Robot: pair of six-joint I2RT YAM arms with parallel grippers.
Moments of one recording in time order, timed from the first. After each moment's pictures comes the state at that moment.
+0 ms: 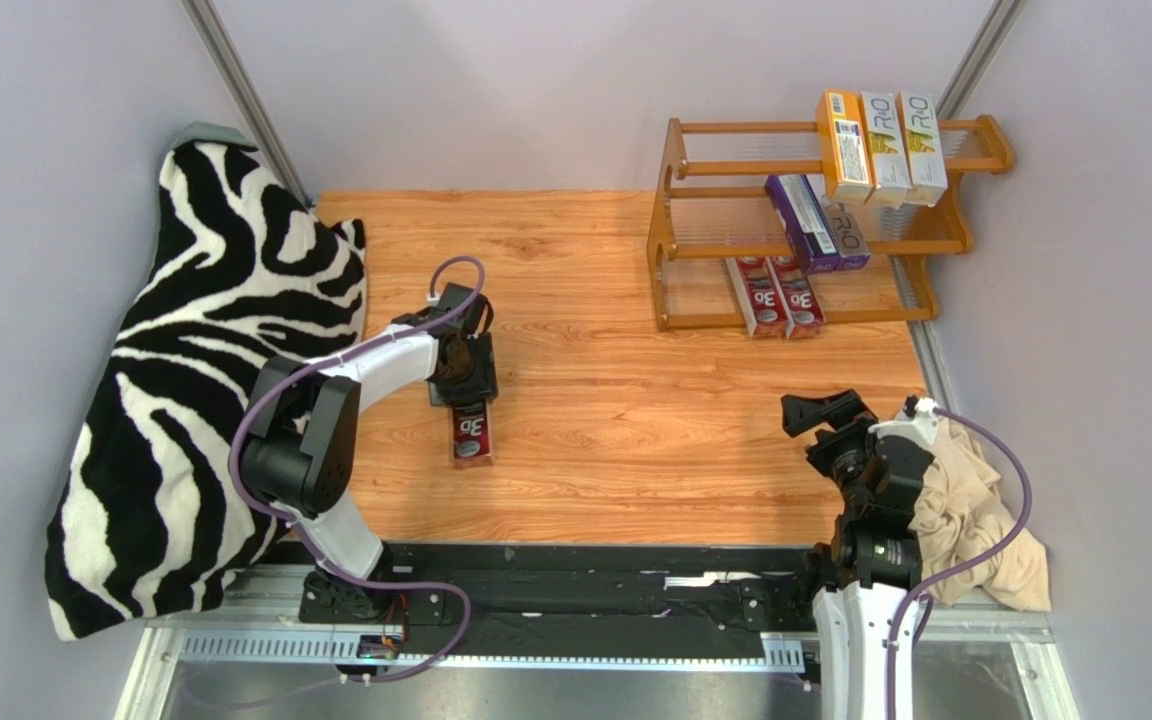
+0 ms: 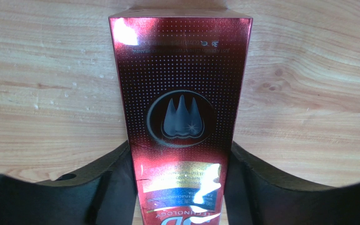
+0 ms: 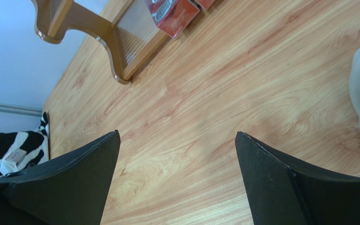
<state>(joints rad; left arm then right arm) -0.35 1.69 1.00 -0.52 -0.11 -0.49 -0.22 0.23 0.22 -0.31 -0.19 0.74</state>
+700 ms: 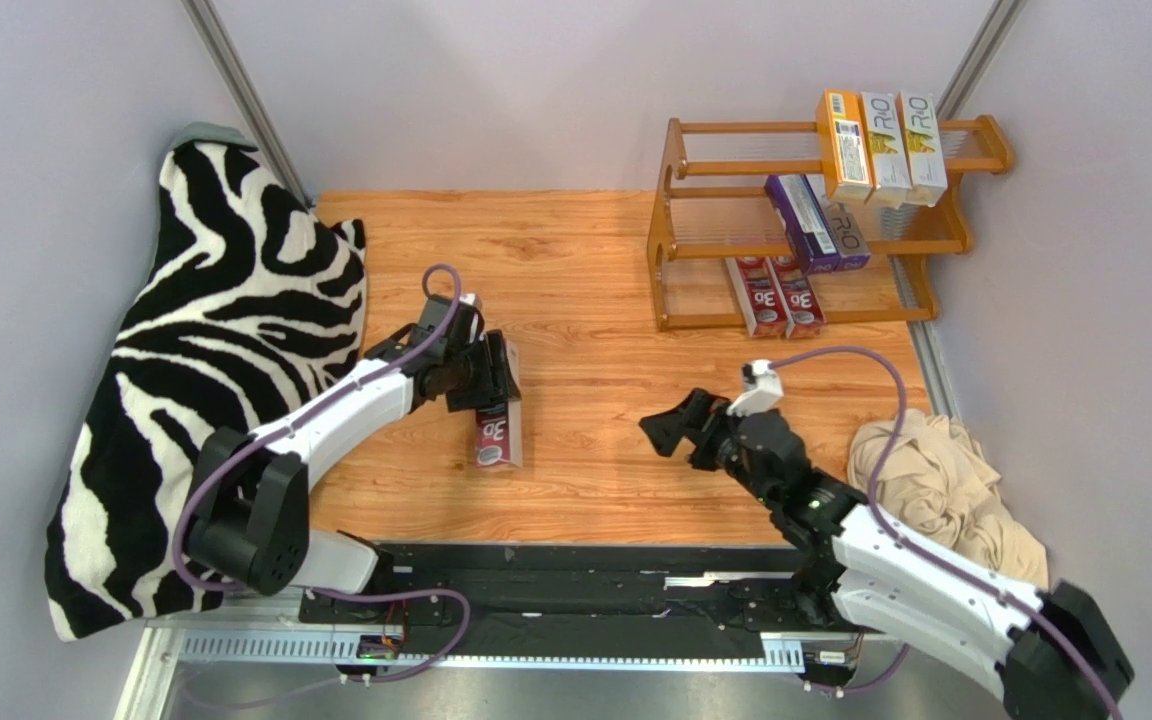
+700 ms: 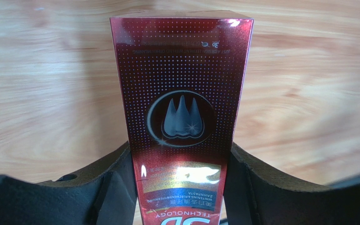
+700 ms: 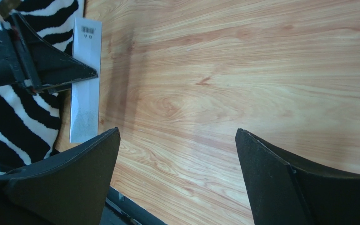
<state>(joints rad) -0.40 1.42 0.87 -0.45 0.09 -0.56 0.71 0.73 0.27 0.08 0.14 0.84</state>
